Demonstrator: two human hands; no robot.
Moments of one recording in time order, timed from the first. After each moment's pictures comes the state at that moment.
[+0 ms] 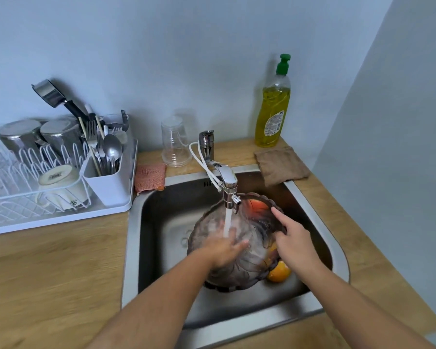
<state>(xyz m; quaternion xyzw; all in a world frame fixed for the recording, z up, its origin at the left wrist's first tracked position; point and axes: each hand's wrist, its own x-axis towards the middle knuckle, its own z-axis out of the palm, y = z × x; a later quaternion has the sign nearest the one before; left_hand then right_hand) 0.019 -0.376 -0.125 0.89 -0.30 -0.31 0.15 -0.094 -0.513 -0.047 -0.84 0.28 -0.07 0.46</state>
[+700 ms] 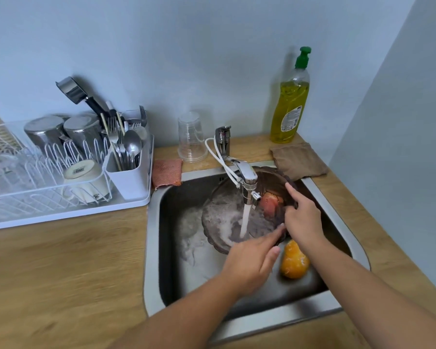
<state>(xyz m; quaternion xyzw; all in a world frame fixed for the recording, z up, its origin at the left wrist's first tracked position) -0.041 -0.360 -0.092 0.85 -0.45 -0.11 0.27 -0.049 -0.507 -0.043 -0.83 0.32 -0.15 0.44</state>
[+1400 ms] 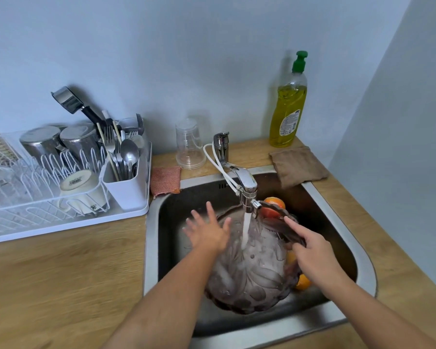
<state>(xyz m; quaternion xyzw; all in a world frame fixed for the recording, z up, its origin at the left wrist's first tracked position) 0.056 -0.351 -0.118 0.97 -0.11 -0.17 0.12 -0.098 -0.505 -0.055 -0.82 0.28 -0.06 0.50</state>
